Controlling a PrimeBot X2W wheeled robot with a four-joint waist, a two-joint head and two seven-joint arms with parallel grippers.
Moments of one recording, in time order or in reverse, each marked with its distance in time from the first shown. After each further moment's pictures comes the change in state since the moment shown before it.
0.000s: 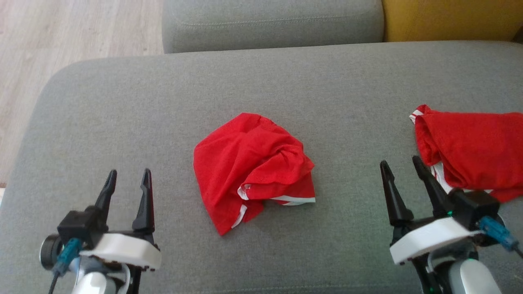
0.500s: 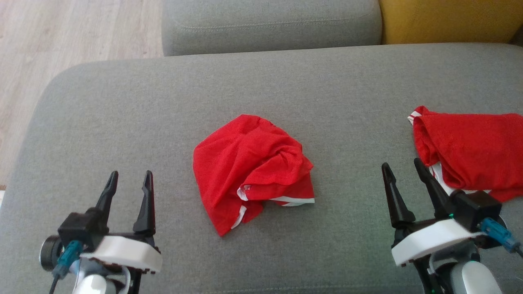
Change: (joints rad) left arm 0.027 0.012 -0.010 -0.035 0.000 0.009 0.010; right arm 0.025 0.000 -0.008 -0.007 0.001 0.000 0.009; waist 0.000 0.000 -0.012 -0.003
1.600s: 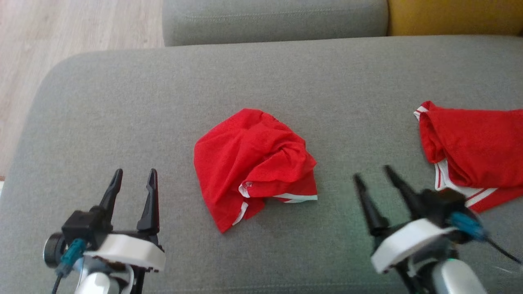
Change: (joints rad) left arm -0.010 0.006 -0.025 -0.008 -0.009 0.010 -0.001; right arm -0.021 -0.043 0.121 0.015 0.018 0.000 0.073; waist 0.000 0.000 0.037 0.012
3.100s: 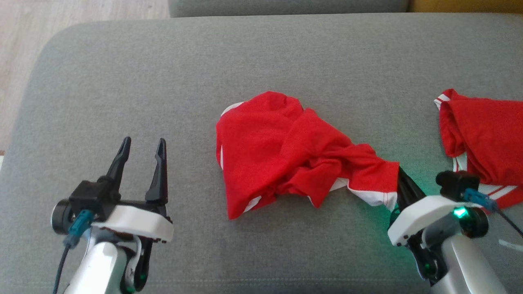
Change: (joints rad) left arm -0.137 -0.038 -0.012 0.063 0.030 -0.037 -0.011; right arm -0.200 -0.012 -0.086 0.398 0.127 0.000 -0.050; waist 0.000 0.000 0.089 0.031
